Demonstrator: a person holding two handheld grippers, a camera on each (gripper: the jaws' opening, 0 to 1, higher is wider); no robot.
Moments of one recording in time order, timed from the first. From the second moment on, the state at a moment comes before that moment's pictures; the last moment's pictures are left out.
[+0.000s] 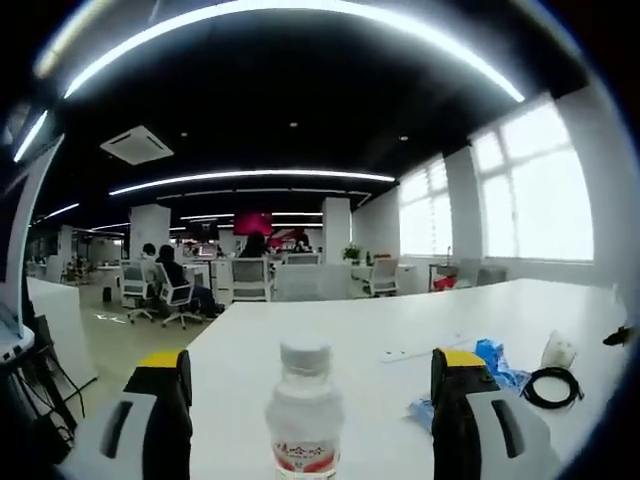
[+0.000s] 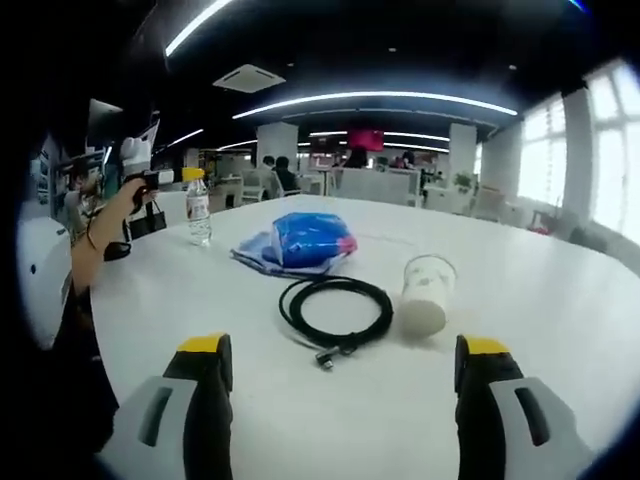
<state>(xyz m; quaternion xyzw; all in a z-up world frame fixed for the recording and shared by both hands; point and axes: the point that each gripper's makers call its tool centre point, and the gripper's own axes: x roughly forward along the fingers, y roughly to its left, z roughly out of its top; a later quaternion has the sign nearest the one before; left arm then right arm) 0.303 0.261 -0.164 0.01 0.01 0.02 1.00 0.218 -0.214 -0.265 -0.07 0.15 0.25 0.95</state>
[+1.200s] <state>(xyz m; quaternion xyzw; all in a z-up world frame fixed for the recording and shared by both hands) 0.245 0.215 -0.208 -0.01 0.05 -0.06 1.00 0.222 -0.232 -0.258 -0.05 0.15 0.22 0.96</state>
